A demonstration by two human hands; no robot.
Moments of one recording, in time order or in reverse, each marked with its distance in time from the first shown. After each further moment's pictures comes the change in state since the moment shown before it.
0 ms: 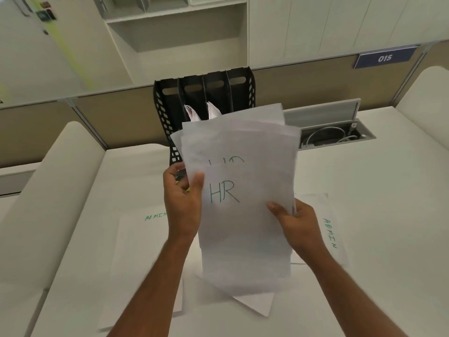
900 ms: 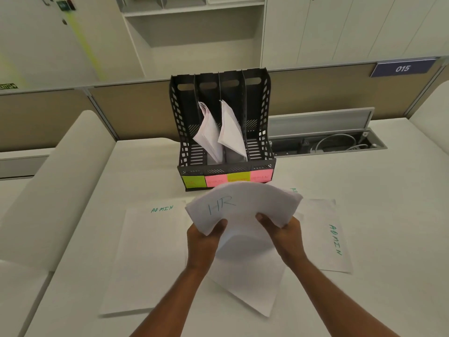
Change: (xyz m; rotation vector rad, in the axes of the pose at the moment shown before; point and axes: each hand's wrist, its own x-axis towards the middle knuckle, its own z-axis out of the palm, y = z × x) left_hand -0.065 -0.090 -0.018 -0.026 -0.033 -0.208; right_hand -0.005 0.045 0.032 0.065 -0.005 0.062
